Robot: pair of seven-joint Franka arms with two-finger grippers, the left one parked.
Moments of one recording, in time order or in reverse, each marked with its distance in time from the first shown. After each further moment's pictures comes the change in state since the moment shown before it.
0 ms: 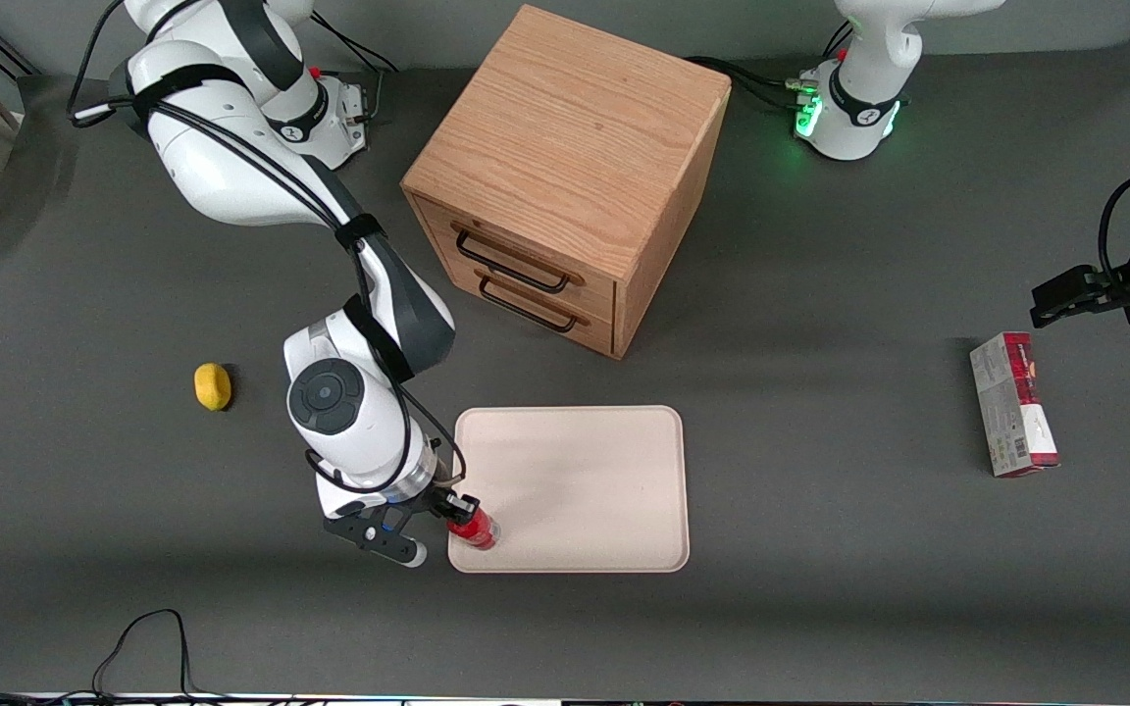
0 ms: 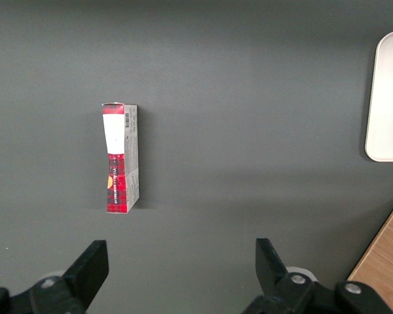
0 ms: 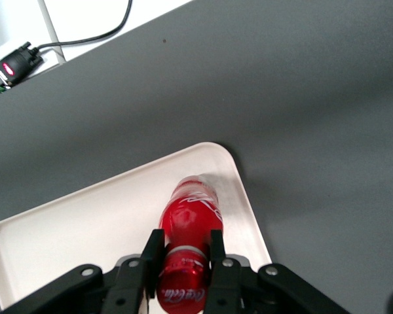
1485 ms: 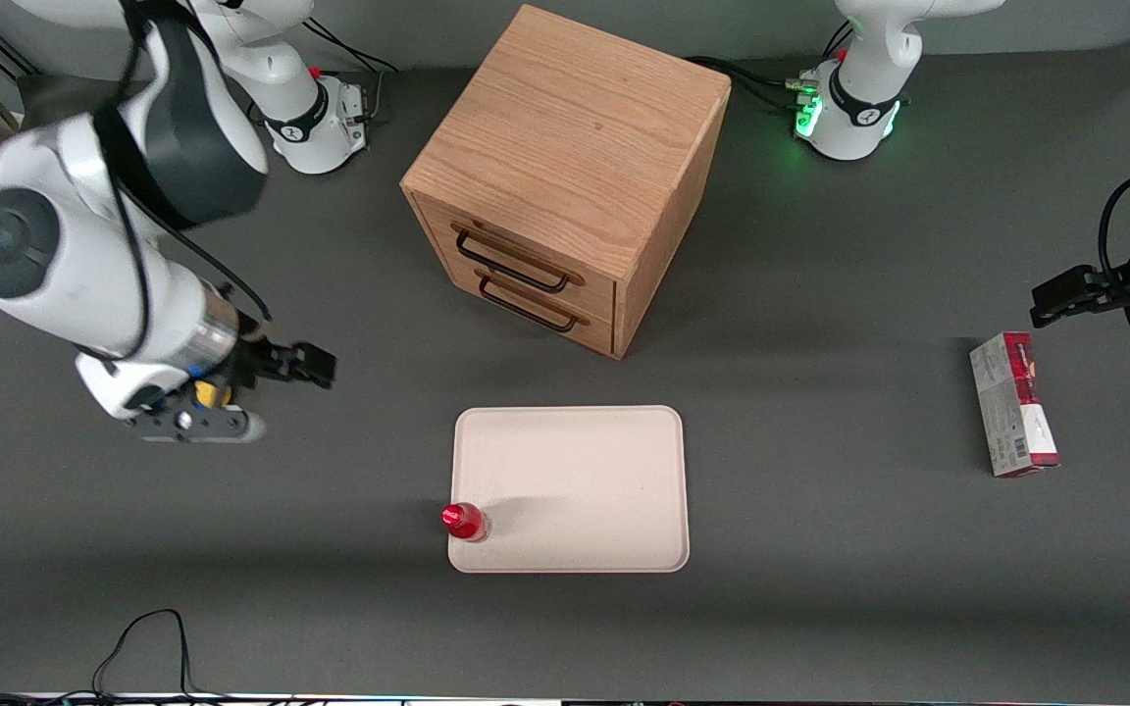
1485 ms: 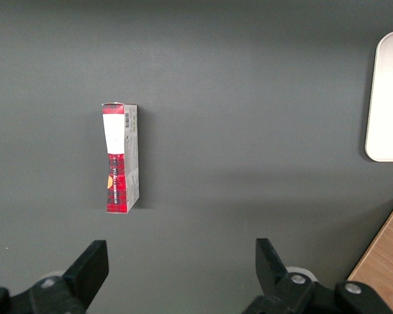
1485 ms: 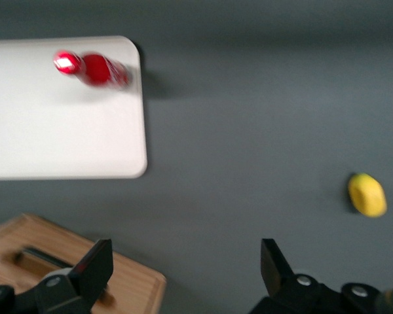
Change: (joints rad) arm -0.011 -0.613 -0.232 -0.372 0.228 -0.495 -0.593
